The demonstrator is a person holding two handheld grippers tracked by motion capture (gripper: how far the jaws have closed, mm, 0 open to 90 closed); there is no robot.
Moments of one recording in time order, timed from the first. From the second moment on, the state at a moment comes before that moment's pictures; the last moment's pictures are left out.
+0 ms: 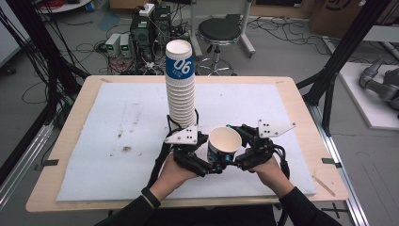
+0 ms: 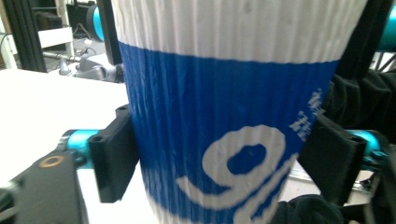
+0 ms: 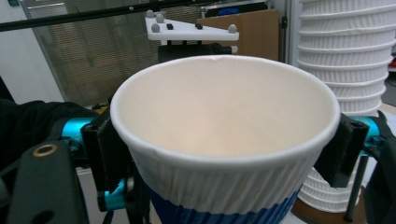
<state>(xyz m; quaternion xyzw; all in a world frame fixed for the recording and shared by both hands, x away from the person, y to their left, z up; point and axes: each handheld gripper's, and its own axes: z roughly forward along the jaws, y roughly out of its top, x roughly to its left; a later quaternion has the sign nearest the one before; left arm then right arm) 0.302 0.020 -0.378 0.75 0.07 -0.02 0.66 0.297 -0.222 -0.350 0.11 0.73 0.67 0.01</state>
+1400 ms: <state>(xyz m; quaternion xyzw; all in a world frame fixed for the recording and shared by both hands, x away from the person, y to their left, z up) 0.295 0.183 -0.380 0.72 0.24 0.20 0.63 0.313 -0.275 -0.348 0.16 0.73 0.66 0.09</state>
